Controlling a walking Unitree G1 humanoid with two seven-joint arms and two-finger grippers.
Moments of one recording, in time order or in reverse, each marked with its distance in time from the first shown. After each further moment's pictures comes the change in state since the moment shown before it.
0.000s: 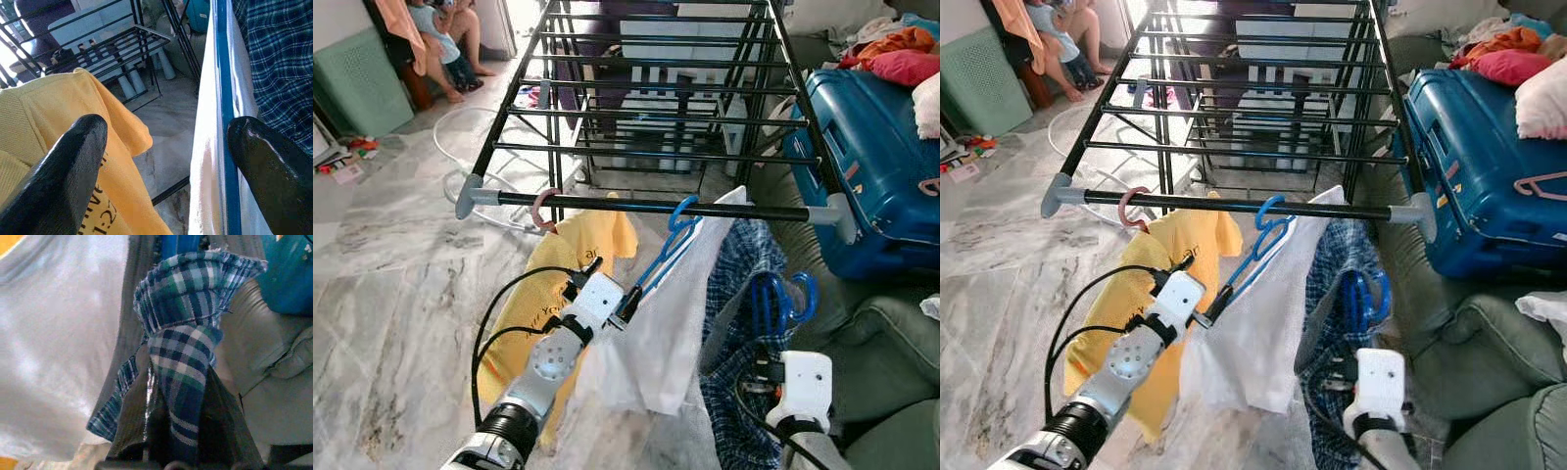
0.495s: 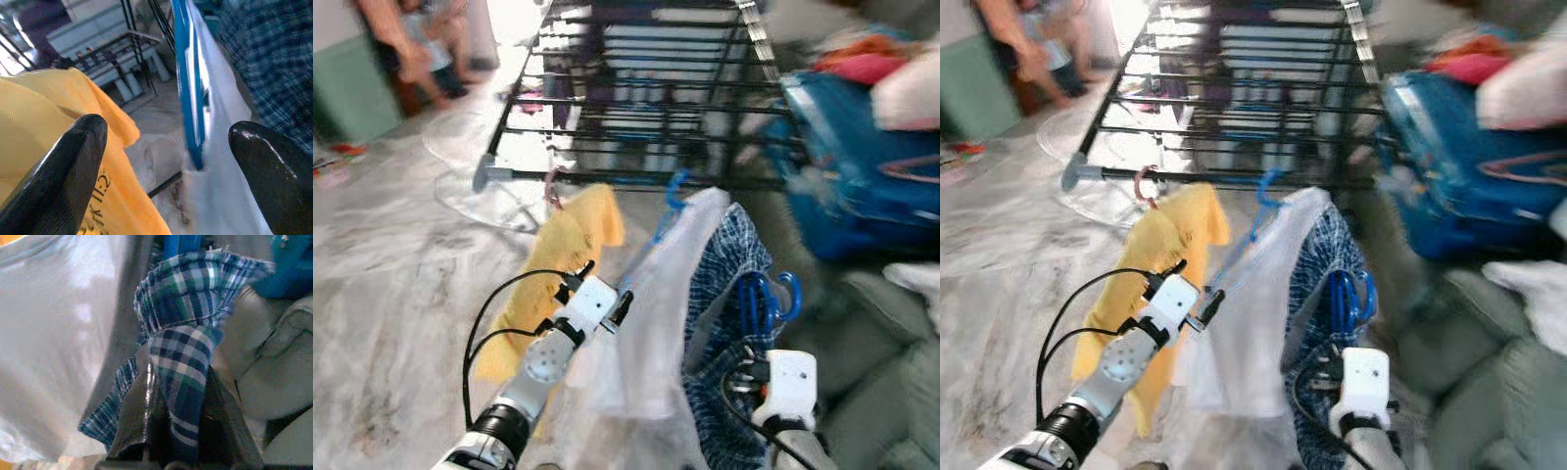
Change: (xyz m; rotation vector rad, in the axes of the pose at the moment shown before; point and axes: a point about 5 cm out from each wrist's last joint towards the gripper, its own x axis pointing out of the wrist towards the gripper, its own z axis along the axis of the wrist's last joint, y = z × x) left arm -0.003 0.007 -0.005 0.038 0.020 0.001; right arm 0.001 0.010 -0.006 0.018 0.019 0.005
